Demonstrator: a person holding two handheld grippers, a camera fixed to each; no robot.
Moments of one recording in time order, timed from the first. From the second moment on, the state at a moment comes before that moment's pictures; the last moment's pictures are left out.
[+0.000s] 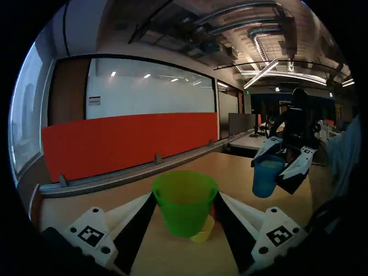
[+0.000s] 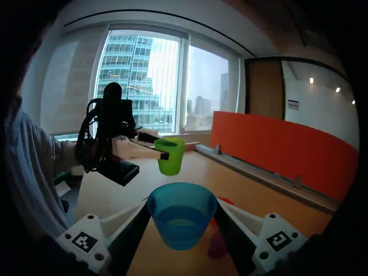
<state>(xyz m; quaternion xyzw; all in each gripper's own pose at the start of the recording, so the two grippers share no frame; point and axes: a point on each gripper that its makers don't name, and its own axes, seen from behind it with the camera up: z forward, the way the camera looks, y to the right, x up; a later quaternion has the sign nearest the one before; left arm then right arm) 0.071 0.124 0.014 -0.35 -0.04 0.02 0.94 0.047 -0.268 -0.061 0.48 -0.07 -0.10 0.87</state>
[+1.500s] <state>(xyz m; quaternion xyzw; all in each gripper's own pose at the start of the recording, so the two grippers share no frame) 0.060 0.162 -0.031 -0.40 -0.03 0.03 0.91 0.120 -0.271 -0.022 0.45 0.03 -0.18 0.87</state>
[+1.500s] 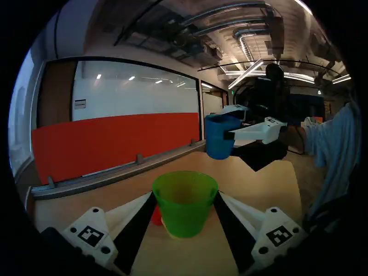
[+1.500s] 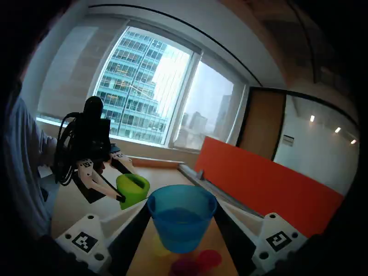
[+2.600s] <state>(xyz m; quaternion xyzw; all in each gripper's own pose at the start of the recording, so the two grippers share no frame) 0.050 0.193 -0.029 -0.43 -0.04 0.02 0.90 0.173 -0.293 -0.008 0.43 0.12 -0.34 0.83</state>
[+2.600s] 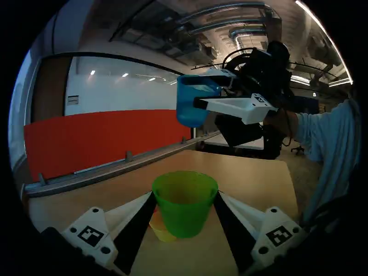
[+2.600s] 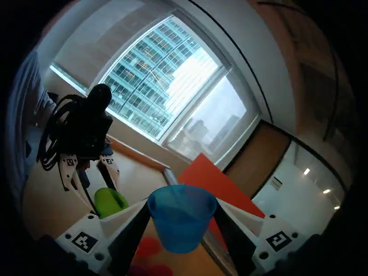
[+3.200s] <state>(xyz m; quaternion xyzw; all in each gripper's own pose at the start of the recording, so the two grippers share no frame) 0.056 0.204 -0.023 -0.44 -0.04 0.02 0.90 0.188 -0.312 0.004 0.40 0.16 -0.43 0.79</state>
